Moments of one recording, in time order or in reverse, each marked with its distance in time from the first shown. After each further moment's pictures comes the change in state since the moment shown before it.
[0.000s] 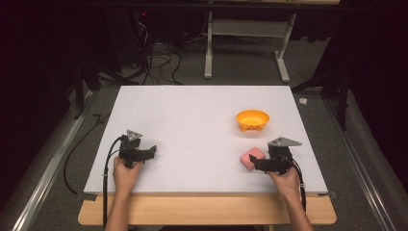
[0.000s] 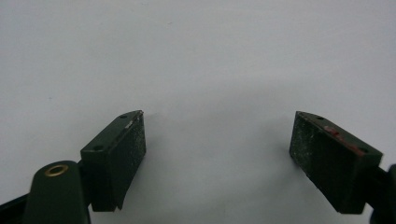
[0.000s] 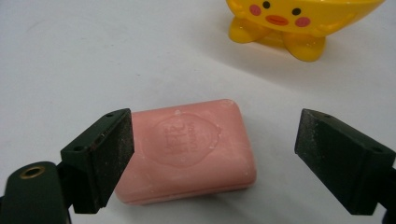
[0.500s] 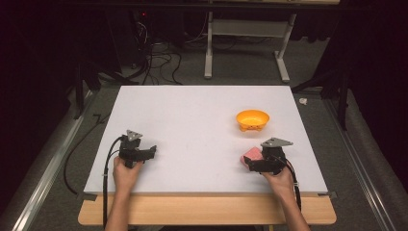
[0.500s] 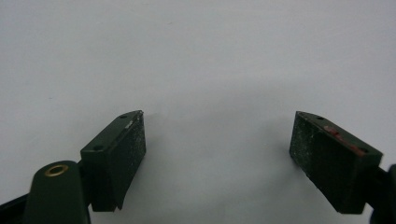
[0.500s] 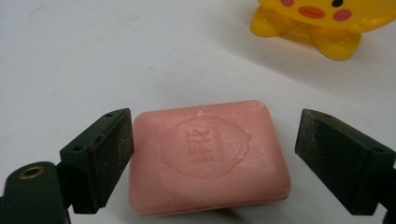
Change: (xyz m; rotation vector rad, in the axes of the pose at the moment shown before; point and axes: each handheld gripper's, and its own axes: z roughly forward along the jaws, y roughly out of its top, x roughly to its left) left arm 0.000 0.000 0.000 0.000 0.000 0.000; right arm 0.011 0.001 0.014 0.034 0.016 -0.030
